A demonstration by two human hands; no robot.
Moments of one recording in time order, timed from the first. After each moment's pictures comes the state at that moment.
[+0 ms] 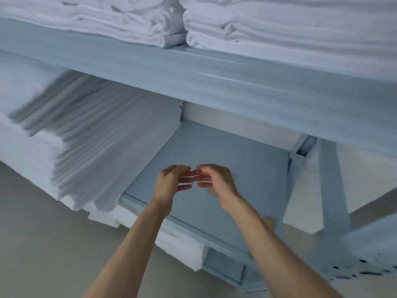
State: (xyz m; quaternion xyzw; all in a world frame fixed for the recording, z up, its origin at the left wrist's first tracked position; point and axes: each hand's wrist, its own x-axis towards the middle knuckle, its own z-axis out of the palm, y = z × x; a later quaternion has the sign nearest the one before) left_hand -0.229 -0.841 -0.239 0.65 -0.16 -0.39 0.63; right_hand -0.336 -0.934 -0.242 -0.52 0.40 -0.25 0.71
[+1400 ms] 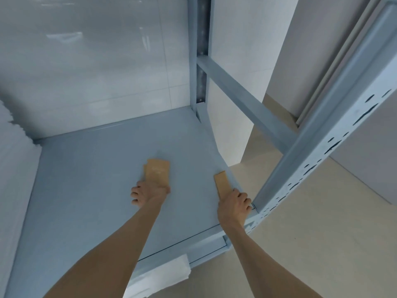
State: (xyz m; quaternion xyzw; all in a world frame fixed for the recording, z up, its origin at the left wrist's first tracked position) left_hand -0.266 -1.034 -0.486 0.87 -0.39 -0.27 0.10; right_hand -0.454 -0.938 -0.491 -0.41 0.90 -0.05 0.15
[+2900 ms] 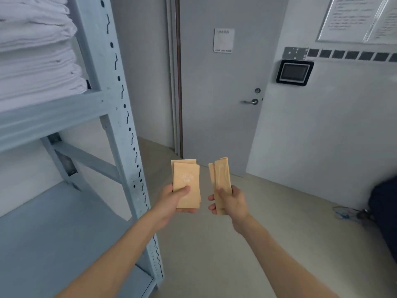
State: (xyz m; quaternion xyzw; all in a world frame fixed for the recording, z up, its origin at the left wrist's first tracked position) left_hand -0.503 -0.720 -0.182 0.27 -0.60 -0.74 0.15; right_hand -0.620 -0.575 -0.196 -0.14 0.66 -0.68 0.29
